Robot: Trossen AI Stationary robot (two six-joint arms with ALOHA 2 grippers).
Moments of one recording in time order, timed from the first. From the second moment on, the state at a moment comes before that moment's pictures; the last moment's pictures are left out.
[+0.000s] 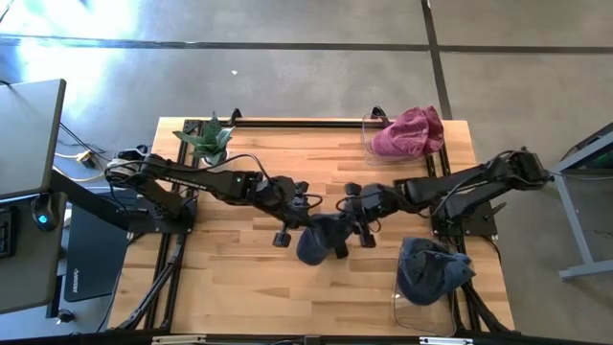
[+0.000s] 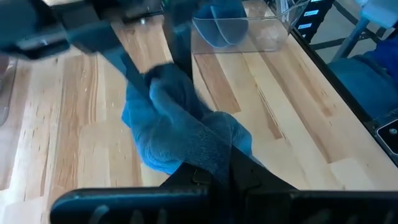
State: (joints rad) left arm -0.11 1.54 1.19 -0.24 0.14 0.11; right arm 0.13 1.34 0.80 -0.10 -0.09 0.01
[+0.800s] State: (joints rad) left arm -0.22 1.54 1.19 -0.23 0.04 0.34; right arm -0.04 1.43 0.80 0.09 -0.83 0.02
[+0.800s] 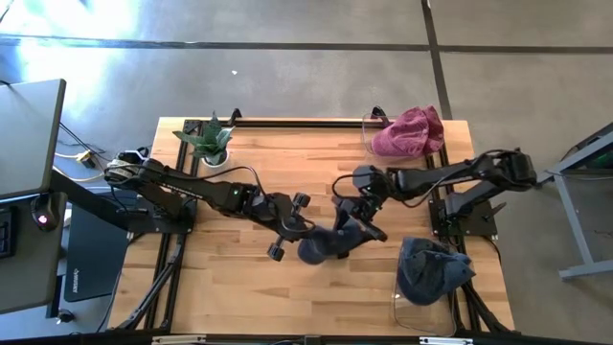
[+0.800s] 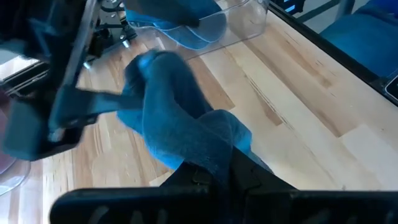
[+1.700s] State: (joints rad) left arm -0.14 1.50 1.28 -0.55 0.04 0.19; right arm 0.03 1.18 0.80 0.06 -0.63 0.12
